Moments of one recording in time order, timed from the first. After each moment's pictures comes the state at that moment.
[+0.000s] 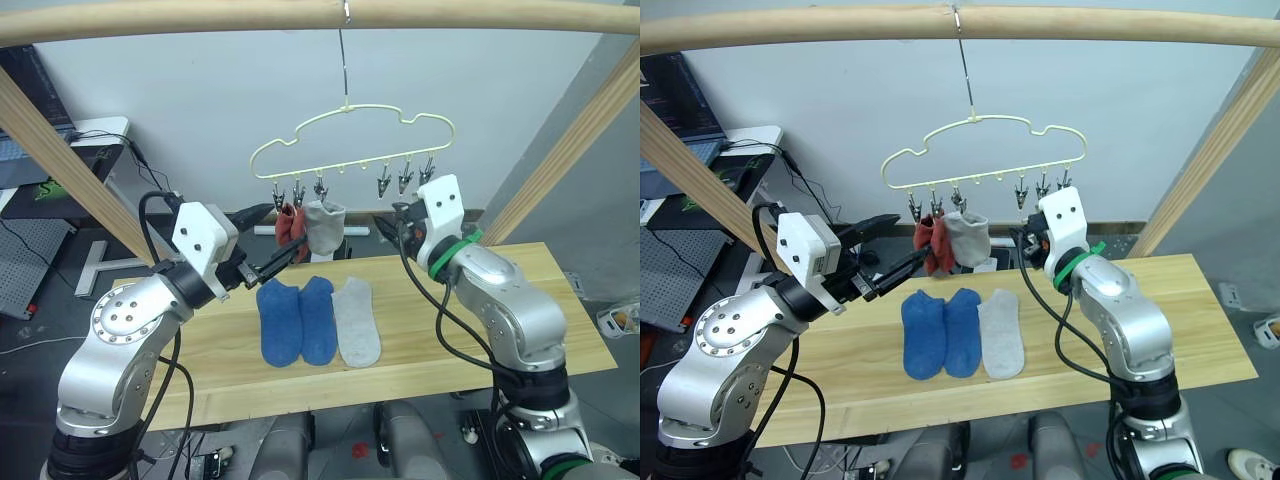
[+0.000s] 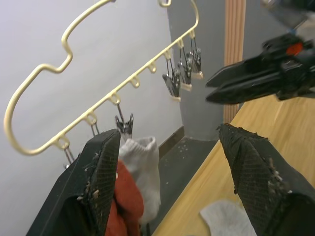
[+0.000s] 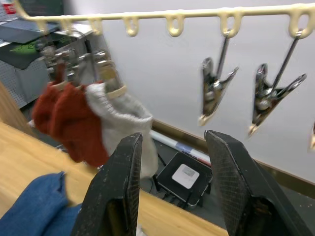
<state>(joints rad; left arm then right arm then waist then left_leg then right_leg) -0.17 0.60 0.15 -0.58 -0.49 0.44 -0.60 -0.54 -0.22 0.07 -0.38 0.21 0.87 0.24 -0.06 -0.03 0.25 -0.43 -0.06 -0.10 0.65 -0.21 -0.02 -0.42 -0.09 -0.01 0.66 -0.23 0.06</state>
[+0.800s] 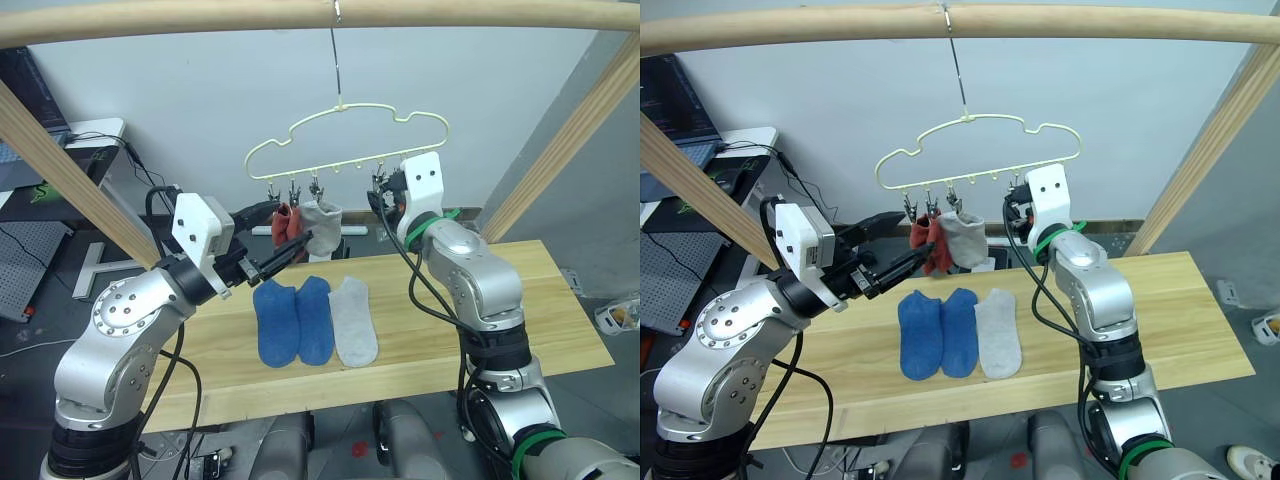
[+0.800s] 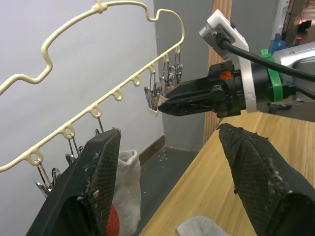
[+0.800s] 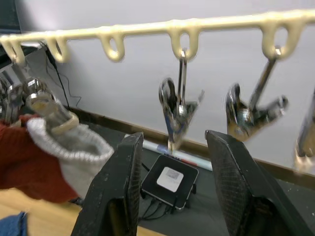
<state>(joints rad) -0.20 0.61 0.17 -0.58 -0.59 0.49 -0.60 -0.69 -0.10 0.06 -0.15 0.14 0.79 0.15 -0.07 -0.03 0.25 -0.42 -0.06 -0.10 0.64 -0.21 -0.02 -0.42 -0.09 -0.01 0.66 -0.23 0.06</state>
